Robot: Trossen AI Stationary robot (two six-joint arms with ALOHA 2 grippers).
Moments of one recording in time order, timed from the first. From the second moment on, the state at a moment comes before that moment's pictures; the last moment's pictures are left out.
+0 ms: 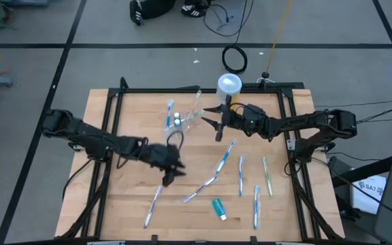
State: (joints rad) left arm -0.24 1.40 0.77 0.02 0.04 -0.55; right arm -0.20 1.45 0.73 0.76 0.05 -0.26
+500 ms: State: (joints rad) left arm -0.63 1.43 0.77 -0.39 -0.15 -1.40; right arm -0.20 1.45 0.73 0.74 0.05 -0.32
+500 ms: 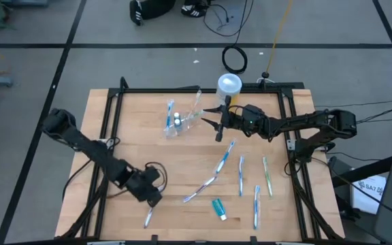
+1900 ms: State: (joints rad) left arm -0.60 1.55 0.77 -0.32 -0.68 -1.35; right arm -0.20 1.45 0.73 0.74 0.05 -0.33
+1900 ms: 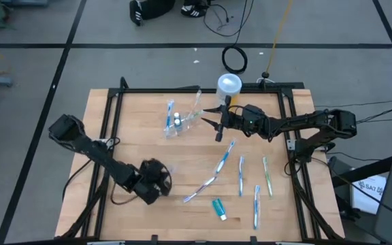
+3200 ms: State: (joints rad) left arm 0.18 1.33 0.34 1.03 -0.83 -0.07; right arm -0.20 1.45 0.73 0.77 0.05 -0.33
